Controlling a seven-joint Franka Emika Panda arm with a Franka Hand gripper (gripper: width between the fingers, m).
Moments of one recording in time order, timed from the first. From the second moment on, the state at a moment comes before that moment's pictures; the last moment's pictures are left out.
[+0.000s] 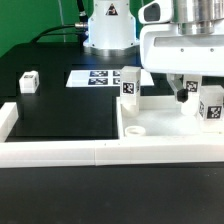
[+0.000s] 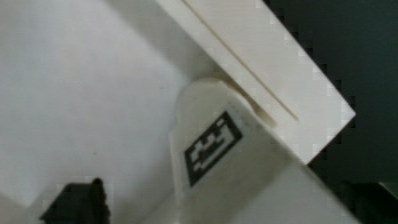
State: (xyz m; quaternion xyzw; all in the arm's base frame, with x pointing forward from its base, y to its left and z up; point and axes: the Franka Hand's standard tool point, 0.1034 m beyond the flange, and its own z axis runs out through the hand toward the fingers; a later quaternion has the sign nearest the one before) arm 0.625 0.107 0.071 -0.95 0.31 -0.05 0.07
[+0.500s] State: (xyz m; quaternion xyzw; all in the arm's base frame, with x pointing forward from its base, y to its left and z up) arm 0.628 0.119 0.074 -0.99 0.12 -0.07 0.04
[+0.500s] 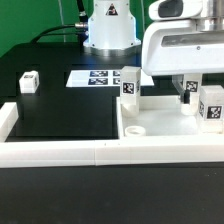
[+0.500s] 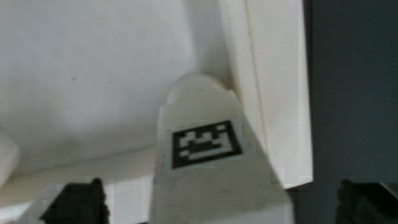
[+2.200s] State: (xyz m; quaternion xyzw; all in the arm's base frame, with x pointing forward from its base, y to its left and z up) arm 0.626 0.127 0.073 -0.62 0.78 0.01 0.09
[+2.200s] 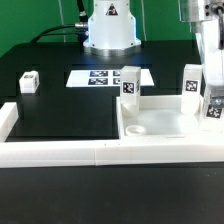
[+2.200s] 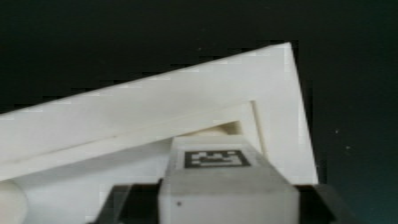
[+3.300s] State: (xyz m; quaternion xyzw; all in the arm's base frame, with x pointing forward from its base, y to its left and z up) arm 0.630 0.120 0.070 -0.97 0.23 -0.05 0.04
